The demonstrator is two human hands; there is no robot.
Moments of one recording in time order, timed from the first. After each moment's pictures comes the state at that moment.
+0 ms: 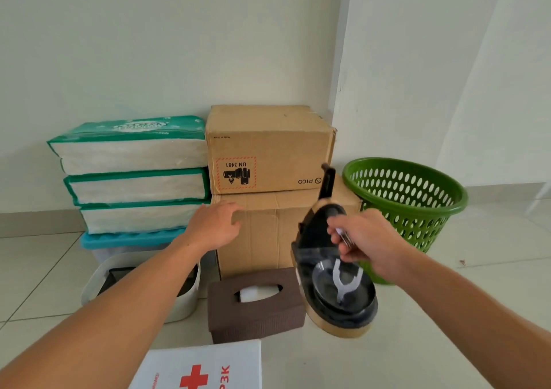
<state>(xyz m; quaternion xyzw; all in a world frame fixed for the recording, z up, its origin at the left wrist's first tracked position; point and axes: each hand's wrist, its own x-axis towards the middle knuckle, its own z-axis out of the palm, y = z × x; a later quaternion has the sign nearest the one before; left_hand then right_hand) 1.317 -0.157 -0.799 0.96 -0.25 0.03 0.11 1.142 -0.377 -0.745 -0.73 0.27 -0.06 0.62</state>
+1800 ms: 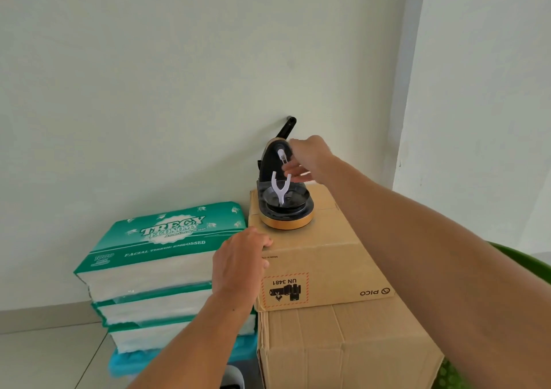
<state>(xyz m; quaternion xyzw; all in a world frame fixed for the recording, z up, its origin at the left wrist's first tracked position) 1.431 -0.160 -0.666 0.94 -0.20 0.24 0.16 1.502 -0.333 -0.532 -0.78 0.16 -0.15 0.59</state>
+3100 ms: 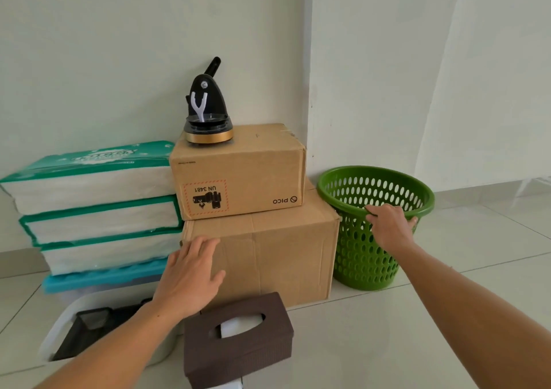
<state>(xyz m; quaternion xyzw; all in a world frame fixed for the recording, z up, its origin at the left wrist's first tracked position) 1.287 -0.166 -0.826 0.96 -0.25 0.11 0.08 1.224 -0.562 -0.816 -0.92 0.30 -0.20 0.17</state>
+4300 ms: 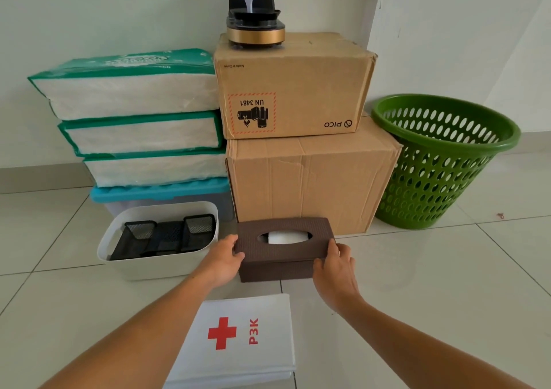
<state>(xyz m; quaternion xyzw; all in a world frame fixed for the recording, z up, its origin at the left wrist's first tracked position) 1.291 -0.111 -0.962 0.92 -0.08 -0.19 0.34 1.189 -0.319 -0.993 -0.89 0.27 -0.05 0.36</state>
